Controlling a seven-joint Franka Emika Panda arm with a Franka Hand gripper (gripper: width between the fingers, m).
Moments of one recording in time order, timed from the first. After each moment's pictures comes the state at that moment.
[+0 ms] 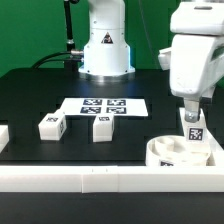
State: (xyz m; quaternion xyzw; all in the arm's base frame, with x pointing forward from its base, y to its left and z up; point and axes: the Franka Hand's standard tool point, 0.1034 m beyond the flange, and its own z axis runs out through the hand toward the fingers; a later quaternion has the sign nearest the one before) arm 0.609 0.113 0.086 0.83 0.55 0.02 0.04
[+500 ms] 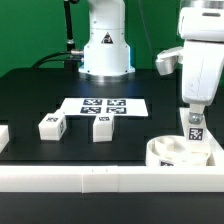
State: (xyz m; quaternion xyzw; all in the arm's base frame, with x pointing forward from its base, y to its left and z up) arm 0.607 0.112 0.080 0.81 0.58 0.01 0.04
